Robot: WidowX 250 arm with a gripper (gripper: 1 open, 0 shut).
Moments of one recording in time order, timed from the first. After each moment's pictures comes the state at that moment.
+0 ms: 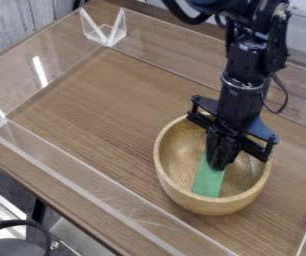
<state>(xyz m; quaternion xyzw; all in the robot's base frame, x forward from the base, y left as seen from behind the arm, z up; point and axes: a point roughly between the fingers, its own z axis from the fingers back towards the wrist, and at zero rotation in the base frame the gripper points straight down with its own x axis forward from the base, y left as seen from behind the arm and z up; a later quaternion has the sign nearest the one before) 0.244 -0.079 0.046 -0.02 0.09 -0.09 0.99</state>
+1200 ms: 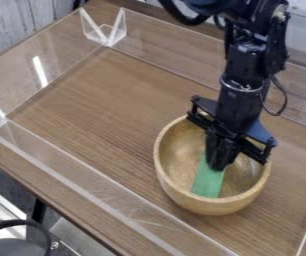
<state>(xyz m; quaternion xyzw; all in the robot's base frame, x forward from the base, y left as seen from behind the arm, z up) 0.239 -0.079 0.049 -0.02 0.09 -0.10 0.99</state>
